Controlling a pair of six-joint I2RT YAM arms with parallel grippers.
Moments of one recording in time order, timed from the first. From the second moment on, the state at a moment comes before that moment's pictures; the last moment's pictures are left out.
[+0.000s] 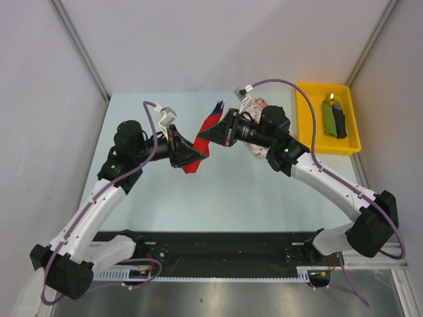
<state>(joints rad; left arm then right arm) -0.39 1.01 0.98 -0.13 0.88 -0.34 0.70 1.38 1.22 0.21 -0.52 0.83</state>
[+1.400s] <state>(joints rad) -0.37 0.94 0.75 0.38 0.96 -0.73 0.70 1.40 1.25 0.42 -0.71 0.86</state>
